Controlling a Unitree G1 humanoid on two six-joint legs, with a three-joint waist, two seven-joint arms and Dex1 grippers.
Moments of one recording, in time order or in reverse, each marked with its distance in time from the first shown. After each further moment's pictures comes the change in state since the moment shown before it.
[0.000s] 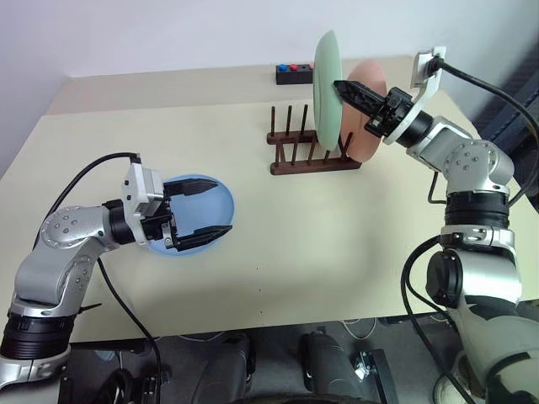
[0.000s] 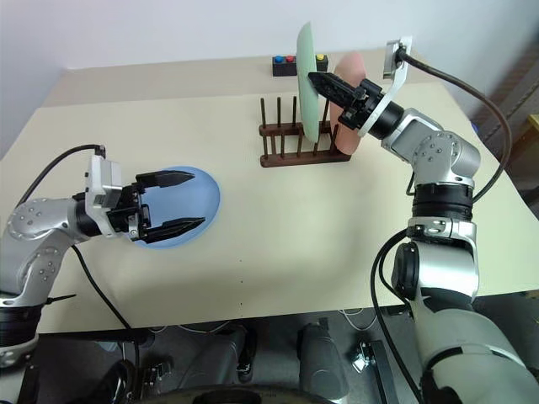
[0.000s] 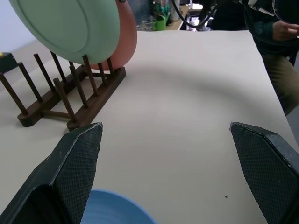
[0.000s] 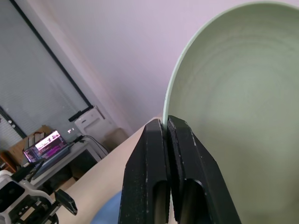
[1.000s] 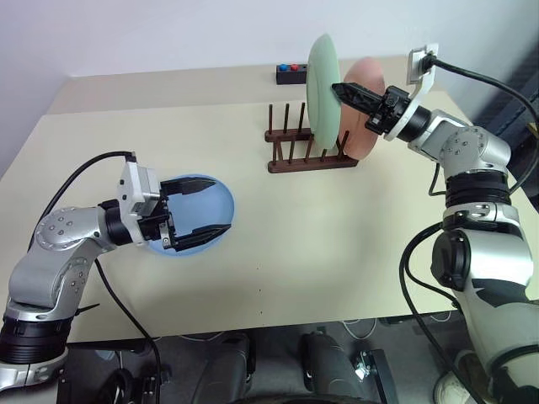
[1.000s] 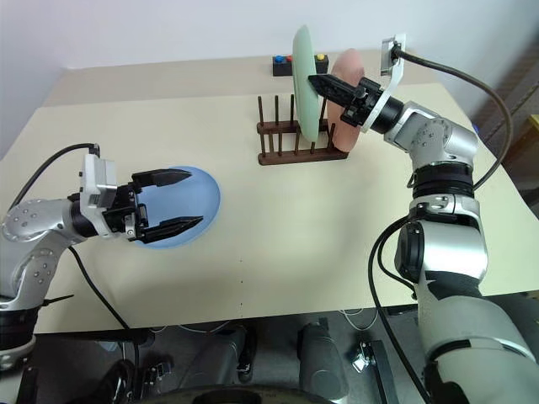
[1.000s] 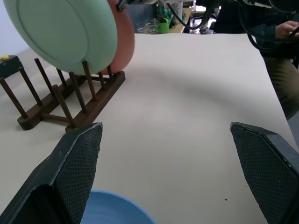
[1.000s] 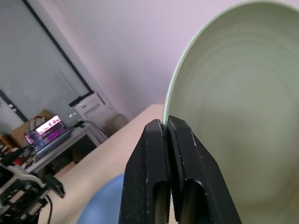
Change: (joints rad) left arm 0.011 0.002 0.022 -0.032 -0.009 0.026 0.010; right arm -0.115 -0.028 0.035 0.269 -0.168 -0.097 0.175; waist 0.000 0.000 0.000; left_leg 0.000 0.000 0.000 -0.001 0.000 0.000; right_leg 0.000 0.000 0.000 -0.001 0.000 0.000
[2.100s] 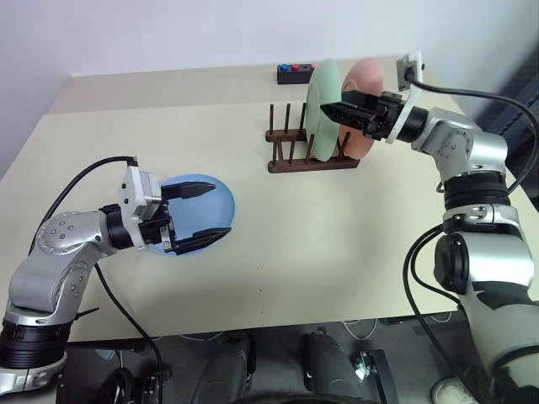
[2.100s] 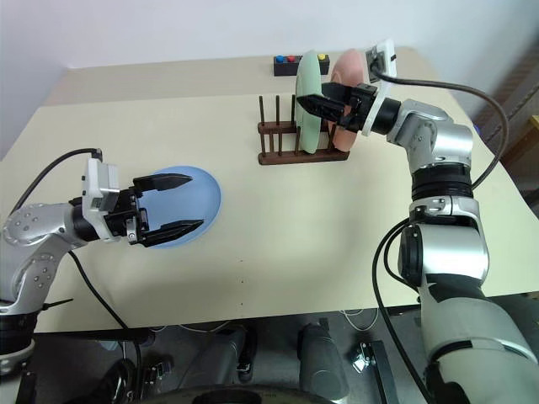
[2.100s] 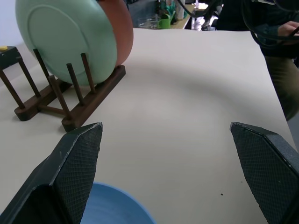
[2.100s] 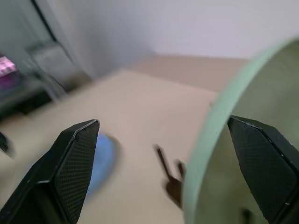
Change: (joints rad) left arm 0.022 0.000 0.000 -0.010 0.000 0.010 0.009; right arm 0.044 -0.019 0.110 -0.076 -0.202 -0.180 0.018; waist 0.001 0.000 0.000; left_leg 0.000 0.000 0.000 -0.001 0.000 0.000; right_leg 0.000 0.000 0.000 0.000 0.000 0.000
